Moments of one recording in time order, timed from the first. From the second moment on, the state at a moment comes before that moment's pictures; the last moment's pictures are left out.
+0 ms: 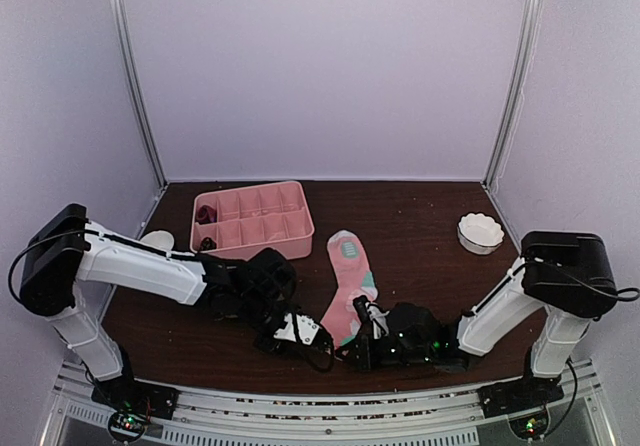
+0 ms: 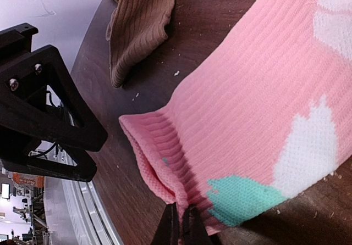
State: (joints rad) left arm -1.06 1.66 0.89 -0.26 0.40 0.91; right arm 1.18 1.78 0.44 0.78 -0.10 0.94
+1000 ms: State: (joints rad) left arm -1.09 1.82 0.98 -0.22 0.31 1.00; right arm 1.12 1.79 0.44 0.77 -0.23 0.96
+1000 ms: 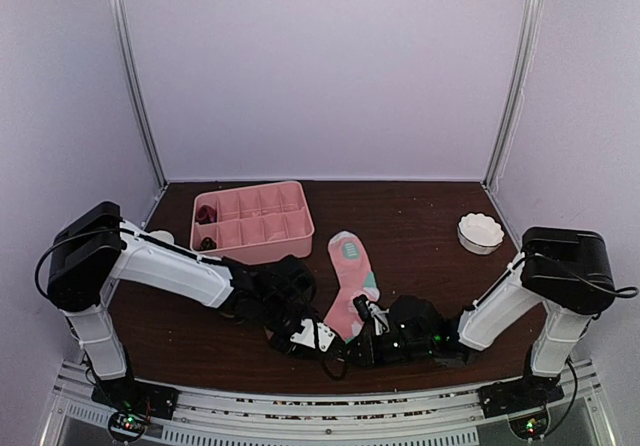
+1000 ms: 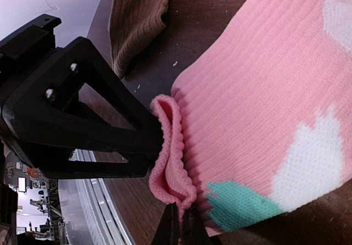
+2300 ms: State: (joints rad) left arm -1.10 1.89 1.08 -0.23 0.26 1.03; right arm 1.08 1.74 0.48 0.63 -0.32 0.91
